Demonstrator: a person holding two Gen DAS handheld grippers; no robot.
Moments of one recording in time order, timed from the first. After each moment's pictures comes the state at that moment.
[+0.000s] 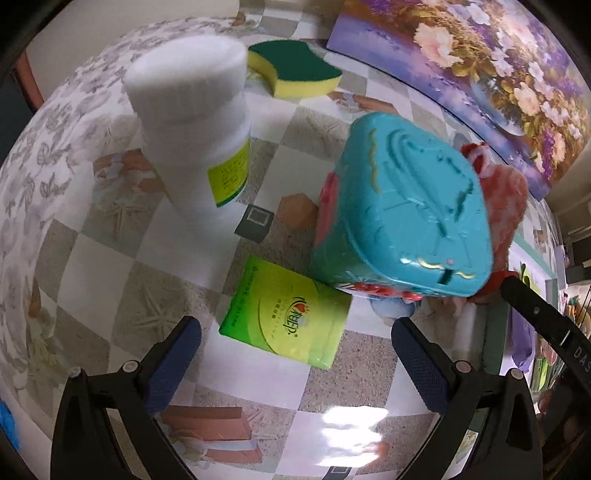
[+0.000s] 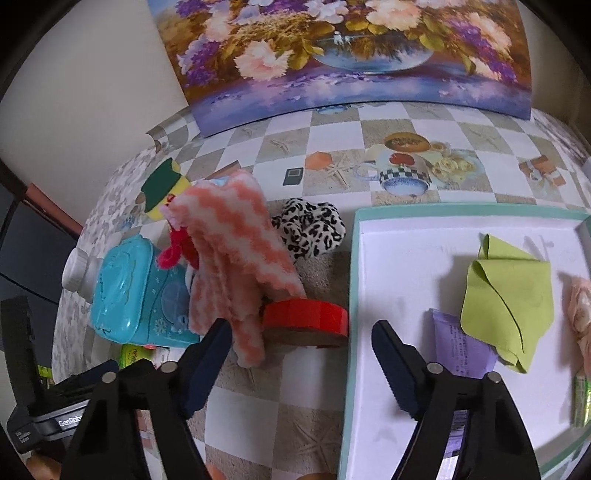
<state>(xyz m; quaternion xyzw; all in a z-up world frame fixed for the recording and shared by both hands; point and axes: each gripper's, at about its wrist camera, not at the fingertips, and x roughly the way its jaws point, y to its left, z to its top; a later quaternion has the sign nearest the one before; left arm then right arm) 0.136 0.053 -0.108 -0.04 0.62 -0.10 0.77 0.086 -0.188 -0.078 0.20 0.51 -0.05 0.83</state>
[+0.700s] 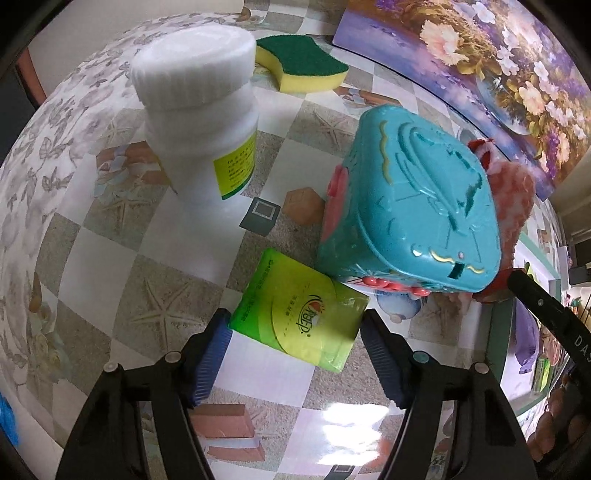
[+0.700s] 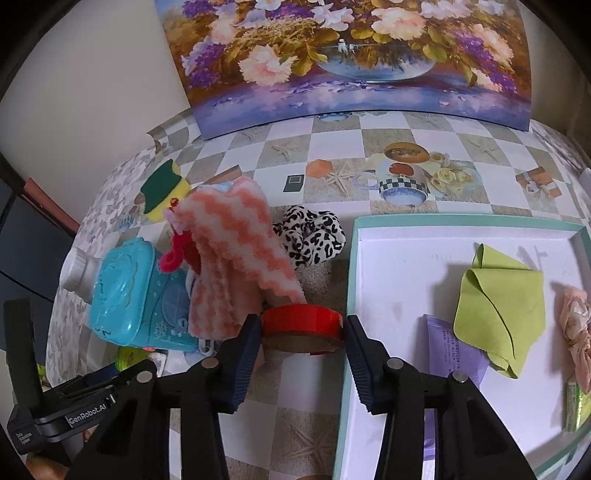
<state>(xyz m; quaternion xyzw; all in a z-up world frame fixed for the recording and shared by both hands) 0.131 0.054 -0.107 -0.04 0.63 -0.10 0.77 0.086 -0.187 -0.072 0.19 0.51 -0.06 0.84</state>
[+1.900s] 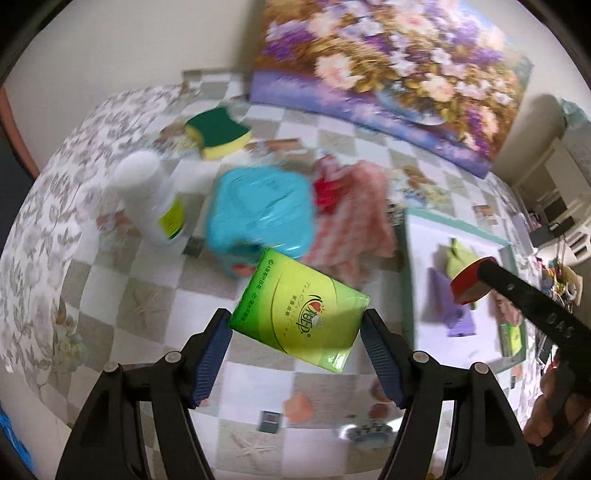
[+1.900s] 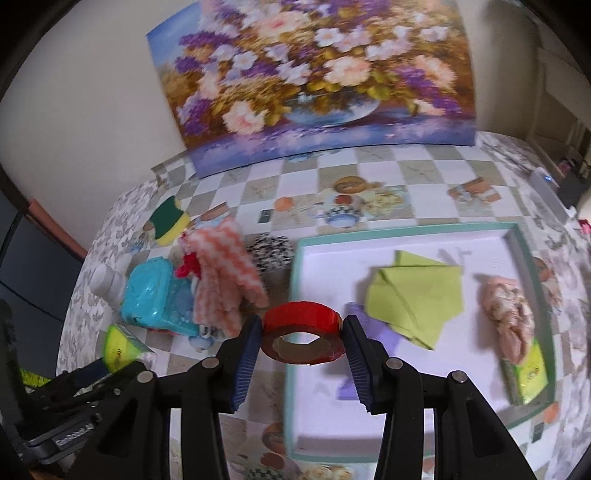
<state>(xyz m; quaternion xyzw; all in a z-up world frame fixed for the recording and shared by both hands) 0.069 -0.015 -0.013 0.02 0.55 -0.16 0.82 0.015 -0.230 -0.006 0.20 0.47 -0.09 0.85</state>
